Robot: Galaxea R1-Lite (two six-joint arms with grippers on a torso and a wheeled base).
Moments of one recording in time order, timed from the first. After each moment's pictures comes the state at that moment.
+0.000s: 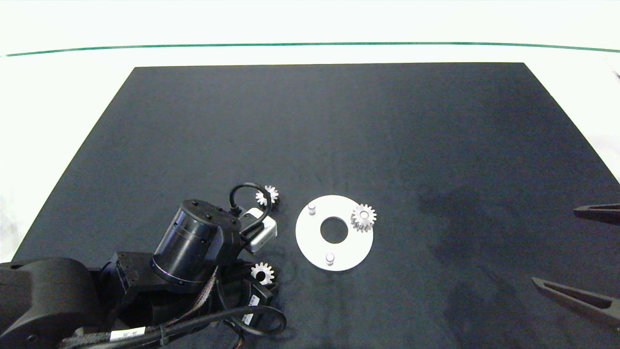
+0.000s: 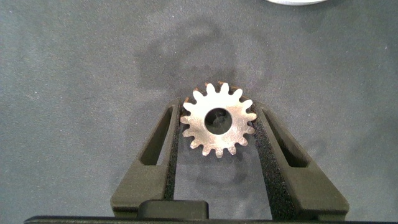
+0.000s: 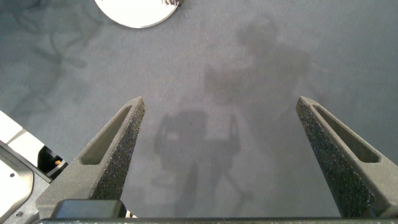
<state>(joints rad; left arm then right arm) -0.76 1.58 -0.72 -0.14 0.21 0.04 0.72 1.02 -0.95 0.41 -0.25 -0.26</state>
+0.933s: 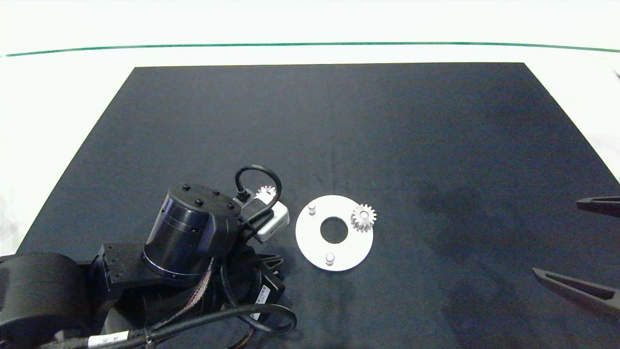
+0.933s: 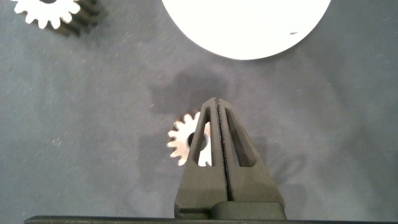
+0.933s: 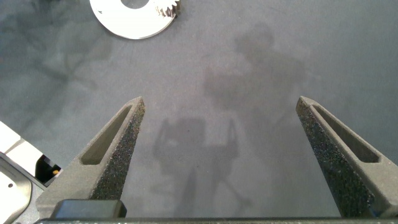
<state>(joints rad) -0.81 1.55 -0.77 -0.18 0.21 0.11 0.72 1.01 -0.95 0.38 -0.26 -0.26</state>
